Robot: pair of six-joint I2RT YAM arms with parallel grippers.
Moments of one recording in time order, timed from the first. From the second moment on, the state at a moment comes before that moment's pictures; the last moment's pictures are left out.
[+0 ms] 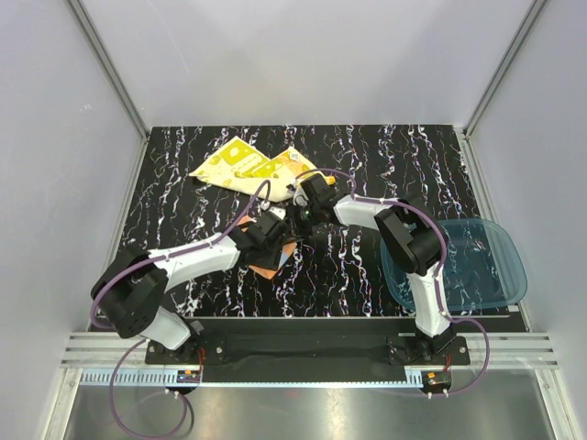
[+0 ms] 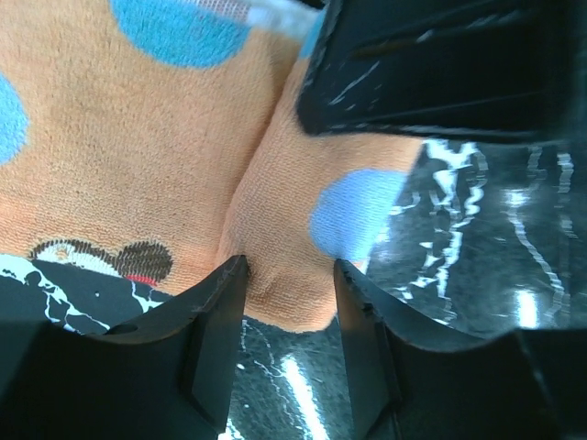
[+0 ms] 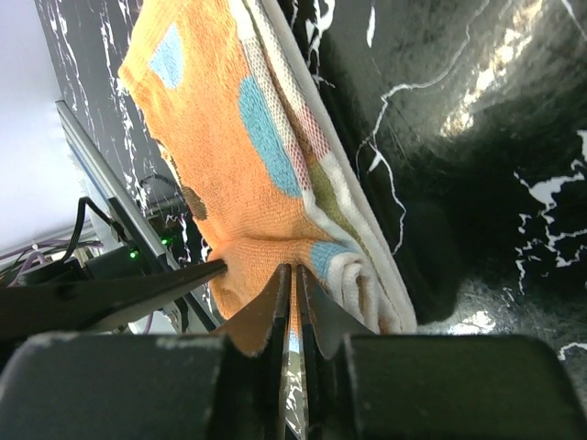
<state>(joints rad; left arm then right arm) -0.78 1.48 0.84 -0.45 -0.21 -0.46 0.65 2.11 1.34 -0.13 -0.65 0.63</state>
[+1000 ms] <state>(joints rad) -0.95 1.45 0.73 -0.41 -0.30 -0.60 0.61 2.21 1.54 -0.25 -0.67 0.60</state>
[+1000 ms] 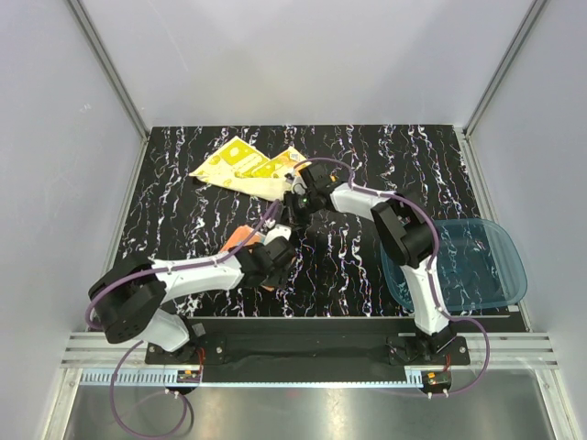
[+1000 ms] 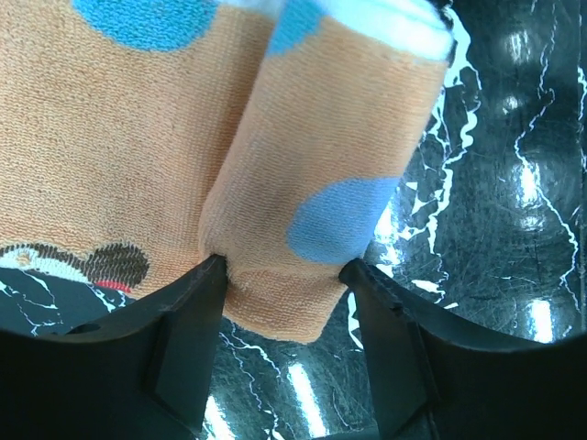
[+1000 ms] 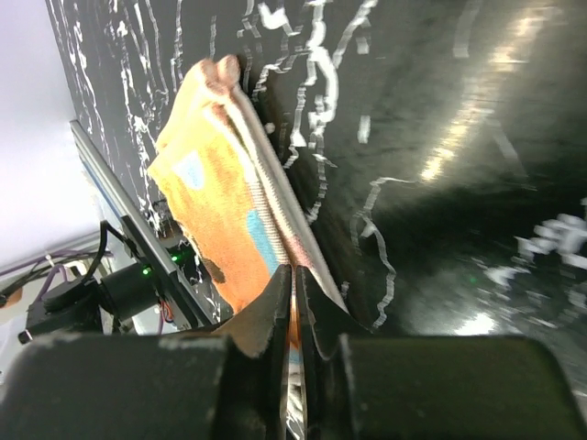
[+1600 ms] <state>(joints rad) -1.06 1.55 0.81 -0.49 -0.40 -0.64 0.51 2.00 1.39 -0.31 -0.67 0.58</state>
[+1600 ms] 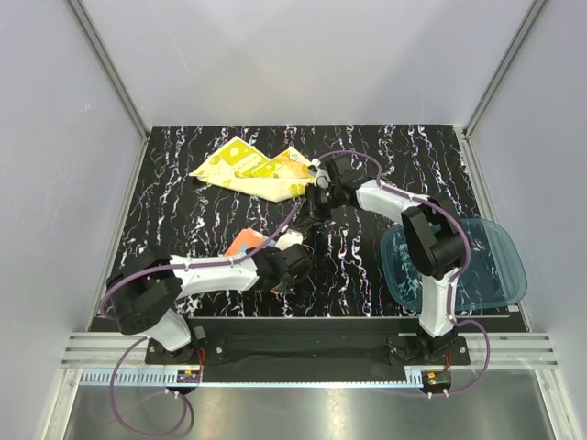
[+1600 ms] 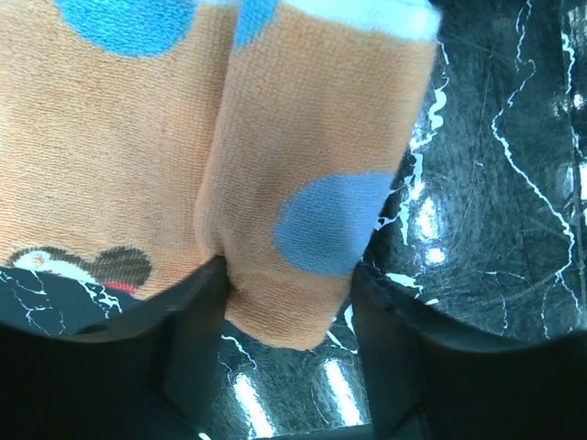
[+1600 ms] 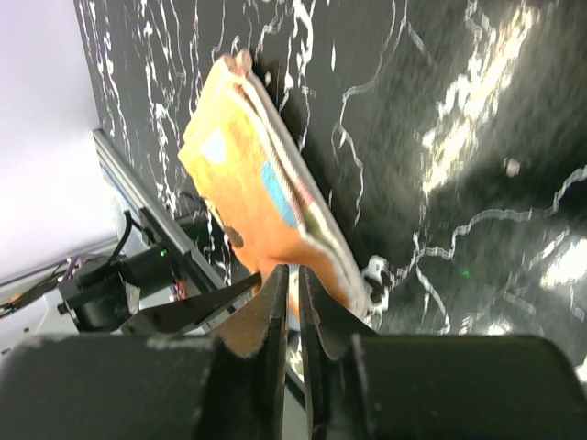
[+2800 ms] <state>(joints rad) -0.63 1.45 0.62 -0.12 0.54 -0.78 0.48 1.51 0.89 -0.31 -0.72 0.65</state>
